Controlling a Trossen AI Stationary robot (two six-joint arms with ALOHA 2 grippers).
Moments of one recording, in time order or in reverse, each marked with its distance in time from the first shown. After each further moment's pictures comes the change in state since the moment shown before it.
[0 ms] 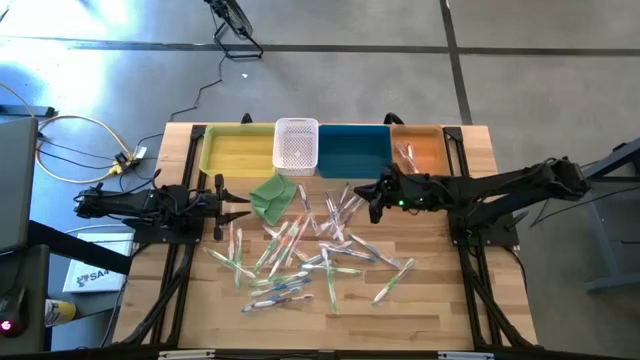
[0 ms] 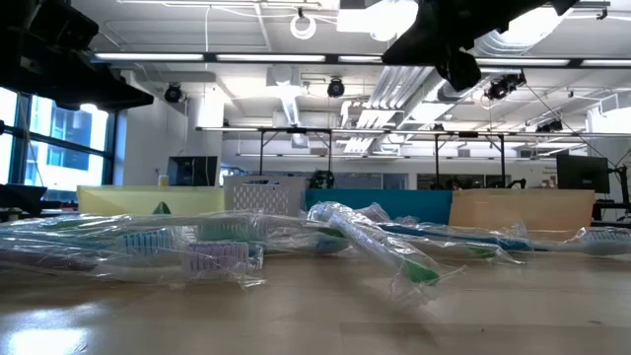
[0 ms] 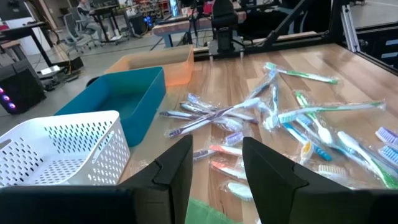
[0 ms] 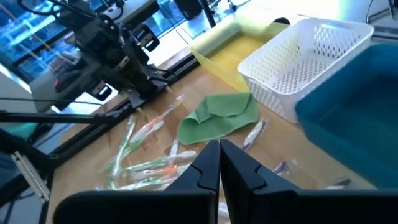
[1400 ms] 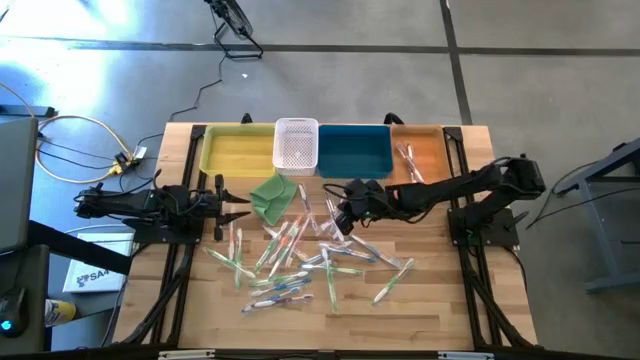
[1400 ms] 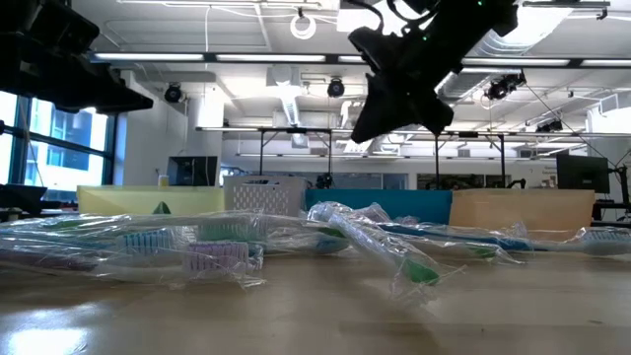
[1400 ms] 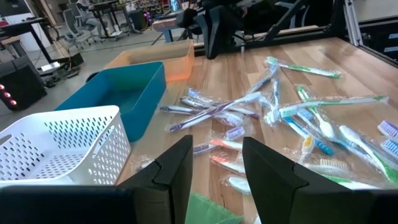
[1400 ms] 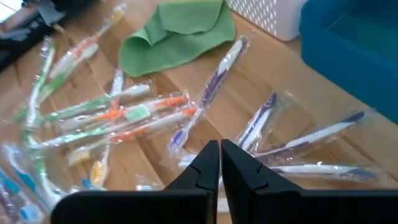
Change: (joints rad) left arm 0.000 0.000 0.000 -0.021 -0.005 0.000; right arm 0.005 0.422 0.231 -0.233 -0.029 0.091
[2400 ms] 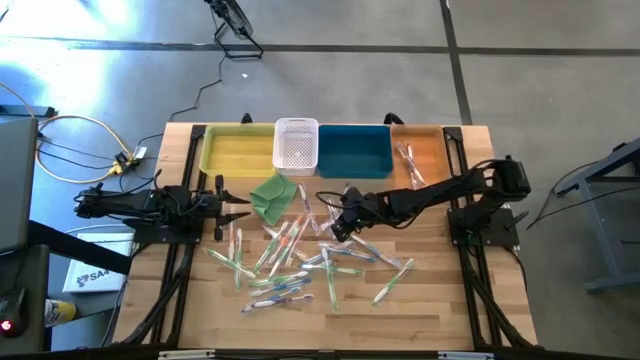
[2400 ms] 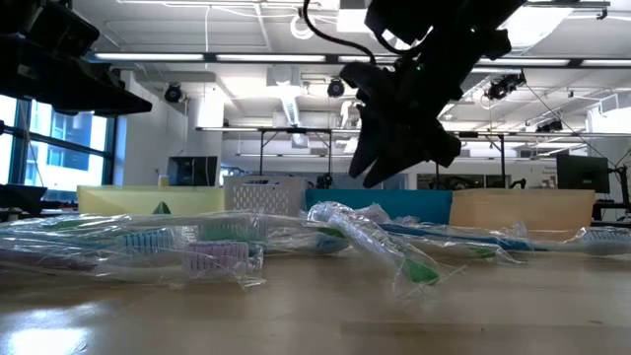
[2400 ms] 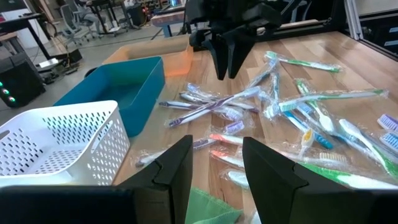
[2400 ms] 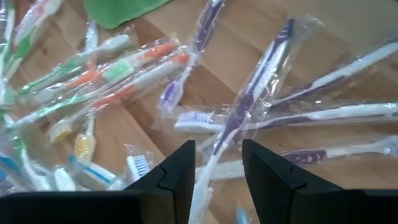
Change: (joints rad) left arm 0.000 0.000 0.000 -0.017 0.001 0.000; right arm 0.008 0.112 -0.001 0.001 -0.109 0.159
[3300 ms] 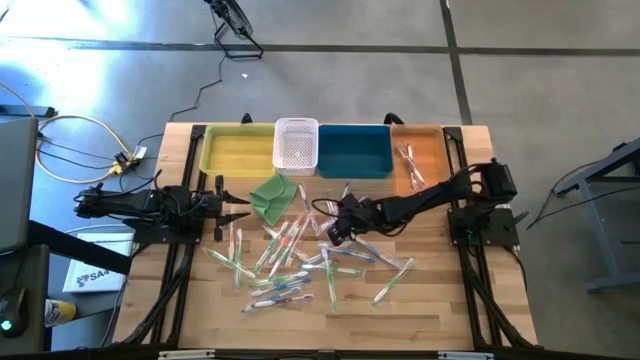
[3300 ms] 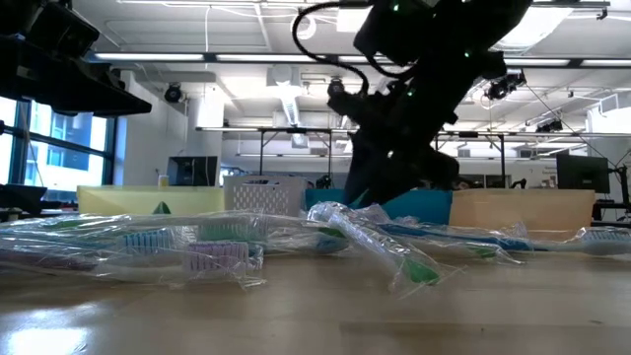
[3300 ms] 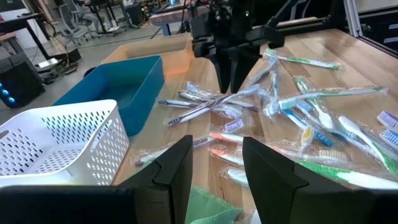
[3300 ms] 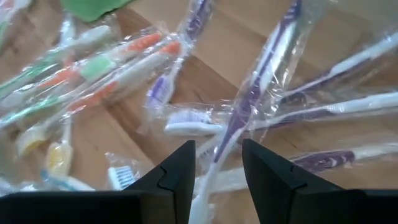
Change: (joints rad) left arm 0.000 0.000 0.000 -0.006 0.002 0.005; right arm 0.028 0.114 0.000 0.073 0.055 0.070
